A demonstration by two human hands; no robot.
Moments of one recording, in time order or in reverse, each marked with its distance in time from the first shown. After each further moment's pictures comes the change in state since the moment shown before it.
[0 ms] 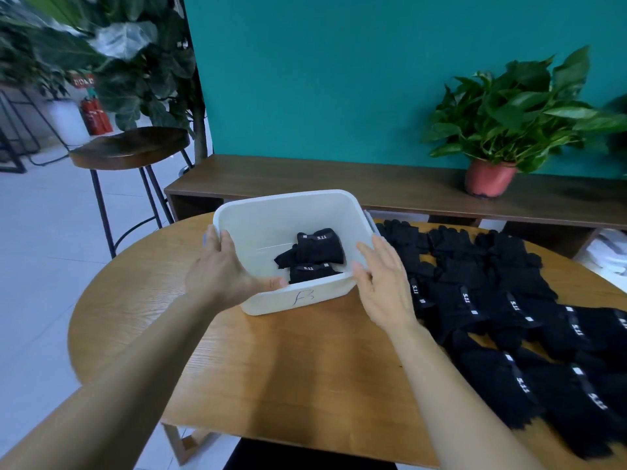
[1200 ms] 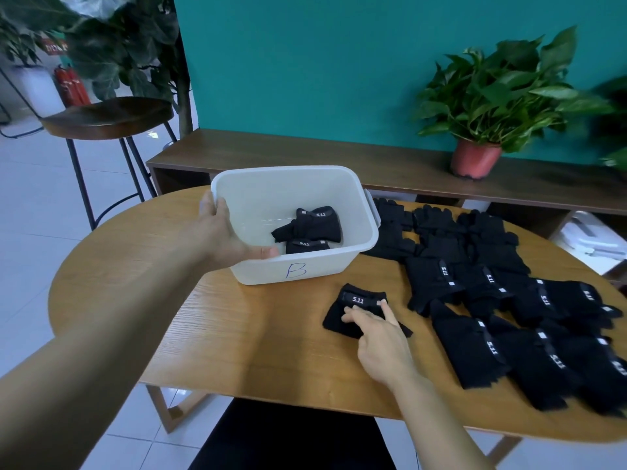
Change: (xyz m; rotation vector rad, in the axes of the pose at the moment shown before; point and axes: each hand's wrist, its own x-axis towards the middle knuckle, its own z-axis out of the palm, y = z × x) left_hand 0.004 0.012 -0.003 -0.060 -0.125 0.015; right_hand -0.108 0.045 0.015 -0.219 -0.303 0.078
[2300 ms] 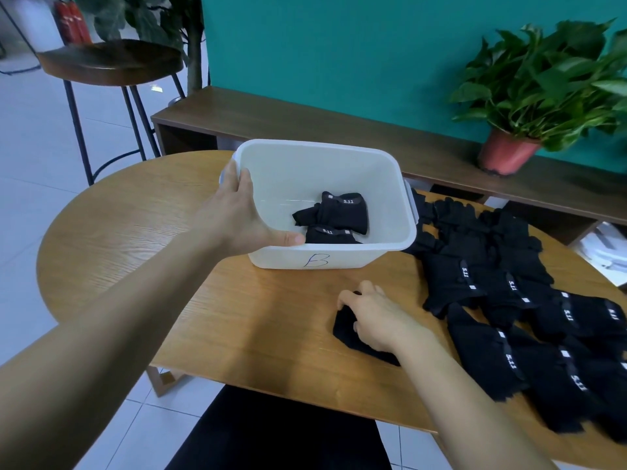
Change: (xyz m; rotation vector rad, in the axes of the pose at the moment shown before) left_hand -0.002 0.002 0.009 0.019 0.038 0.084; right_hand 0.049 -0.041 -0.030 -0.313 -0.535 -0.003
